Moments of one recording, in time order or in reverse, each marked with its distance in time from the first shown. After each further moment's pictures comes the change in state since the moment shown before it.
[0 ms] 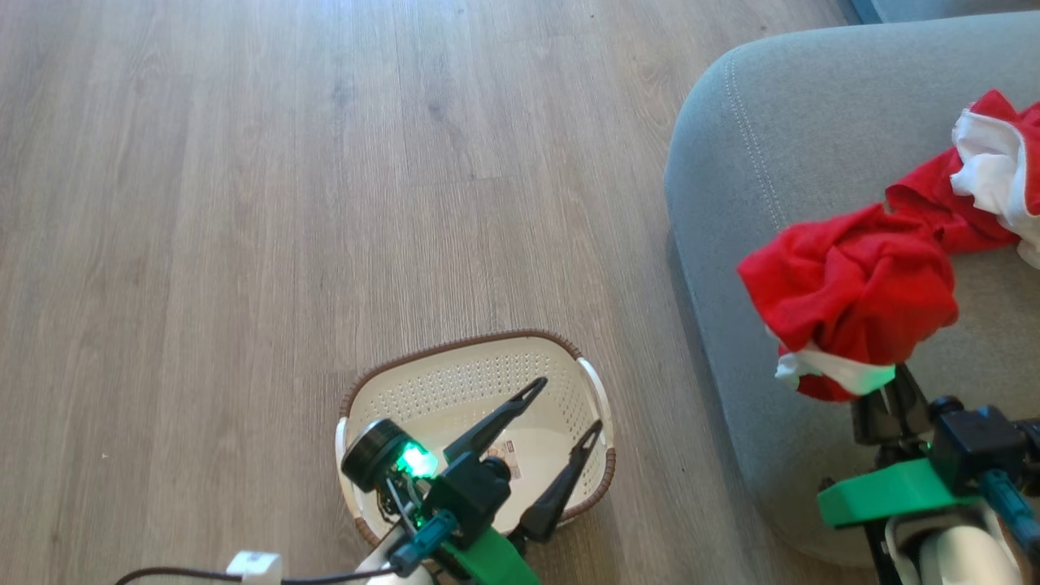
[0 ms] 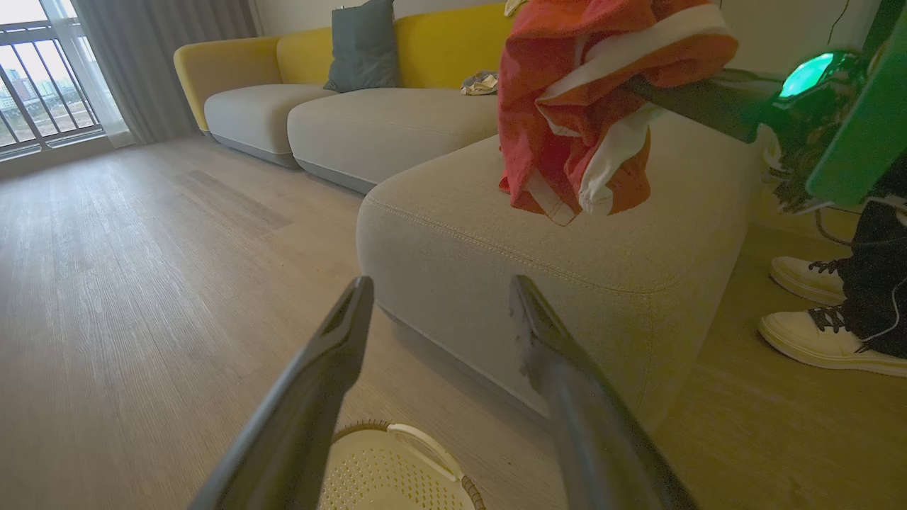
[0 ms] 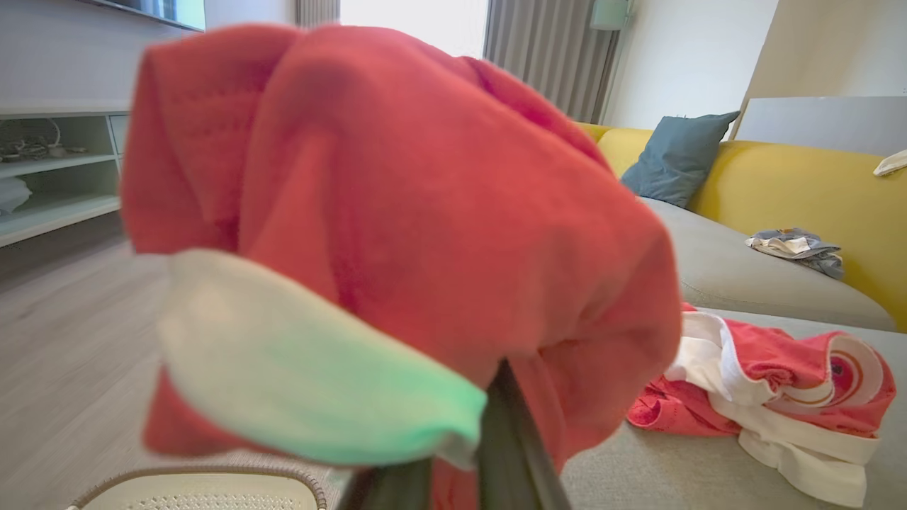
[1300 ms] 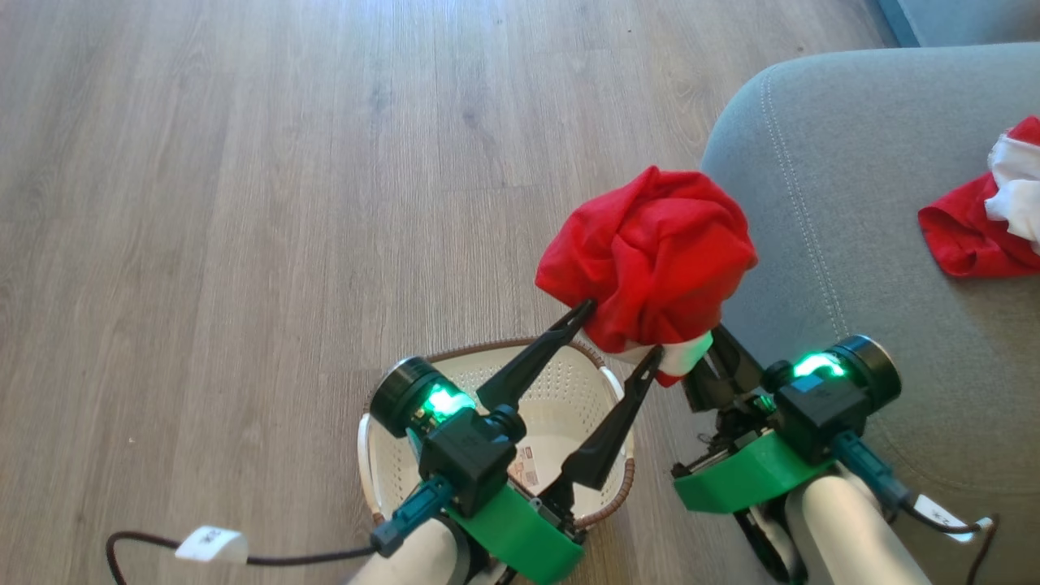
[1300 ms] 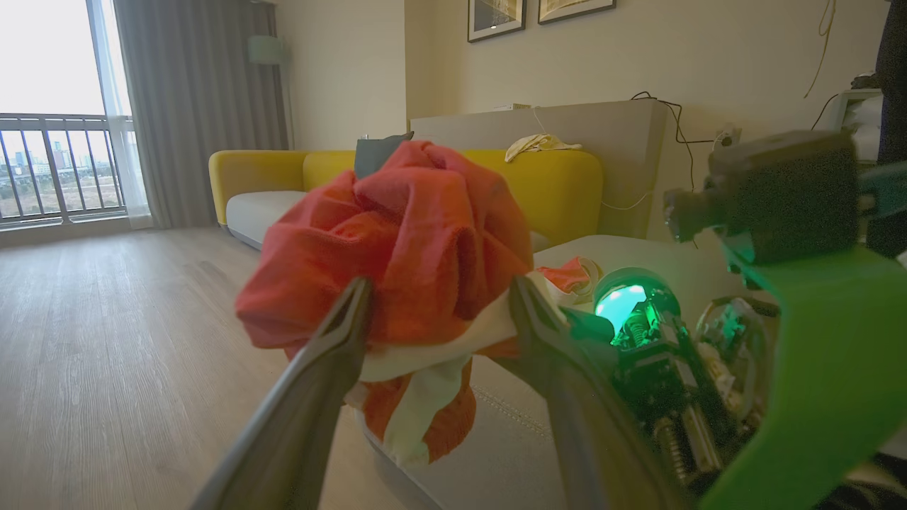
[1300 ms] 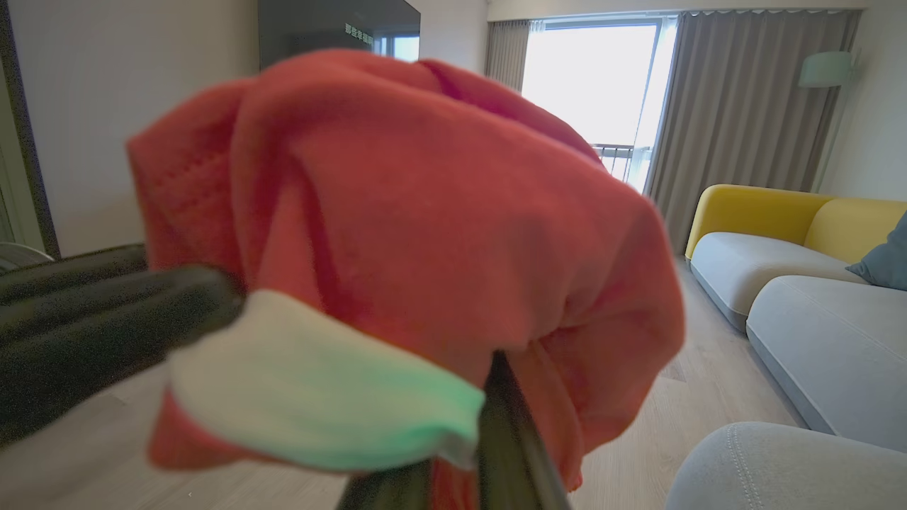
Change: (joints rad) left arm -0.099 -0.003 -0.088 -0.190 -0.187 0.068 0.000; right arm -0.169 -0.012 0.373 0.026 0.084 0.000 0.000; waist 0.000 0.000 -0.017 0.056
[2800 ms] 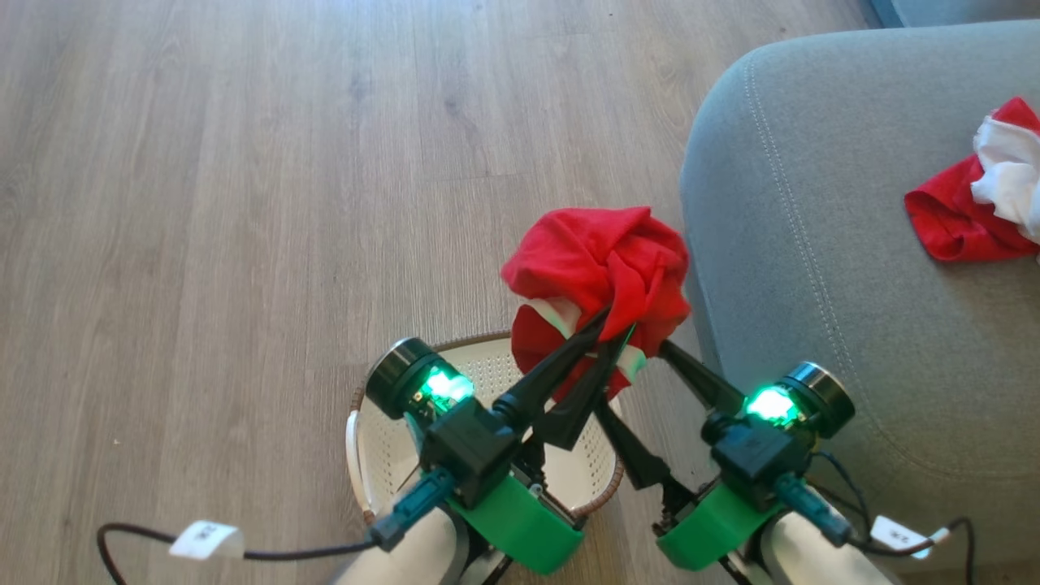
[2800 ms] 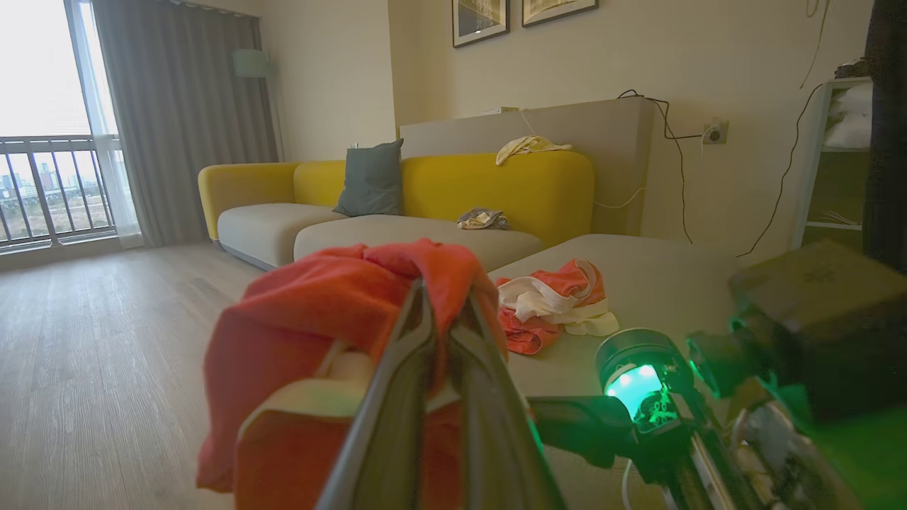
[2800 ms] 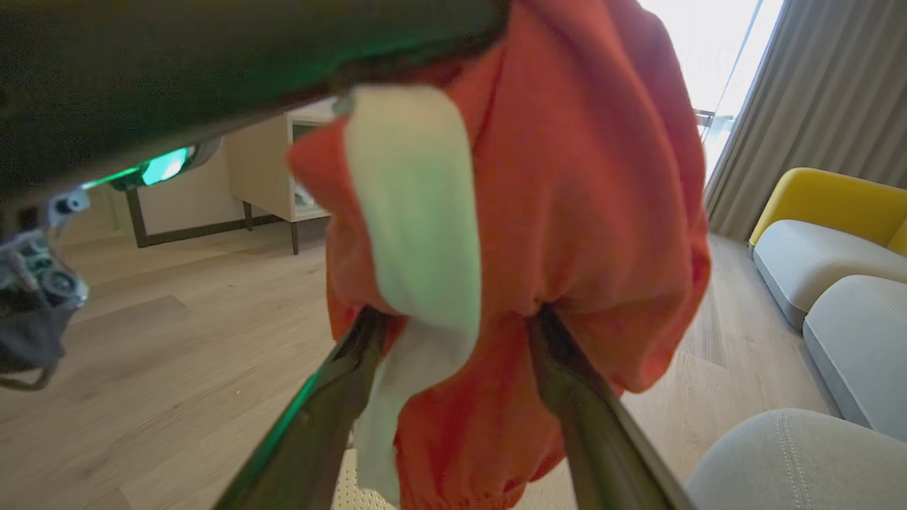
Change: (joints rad) left arm -0.030 -0.001 0.008 -0.006 0.044 -0.008 0.000; right arm -0.004 -0.106 0.167 0.036 -0.012 0.000 0.000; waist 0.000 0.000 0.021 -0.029
